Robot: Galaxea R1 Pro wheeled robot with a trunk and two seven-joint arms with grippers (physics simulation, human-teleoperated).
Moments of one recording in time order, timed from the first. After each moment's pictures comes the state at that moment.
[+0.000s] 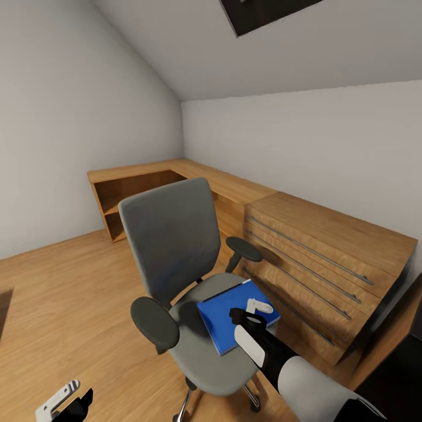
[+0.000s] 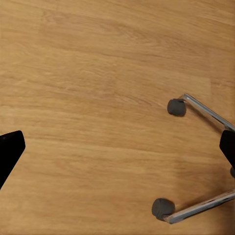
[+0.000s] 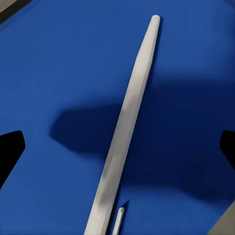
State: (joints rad) left arm 0.11 0.19 0.03 -1.27 0.82 0.12 0.38; right arm -0.72 0.13 0.62 -0.51 -0.83 0.08 -0.60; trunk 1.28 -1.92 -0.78
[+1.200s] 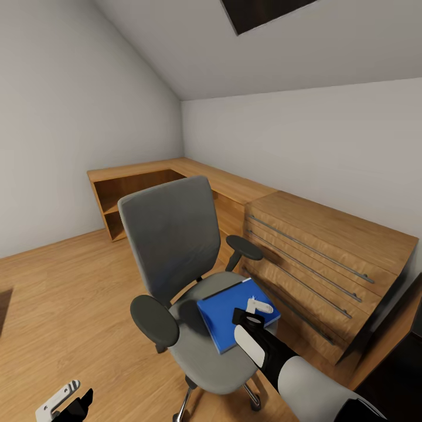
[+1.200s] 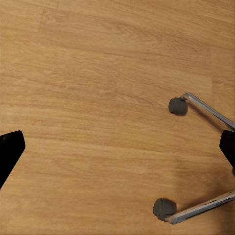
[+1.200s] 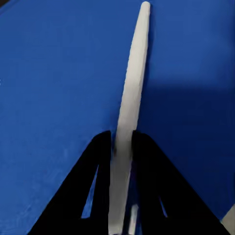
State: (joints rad) left arm 0.11 0.19 0.03 -1.27 0.82 0.12 0.38; right arm -0.72 0.13 0.62 -0.51 -0.83 0.08 -0.61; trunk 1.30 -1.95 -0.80
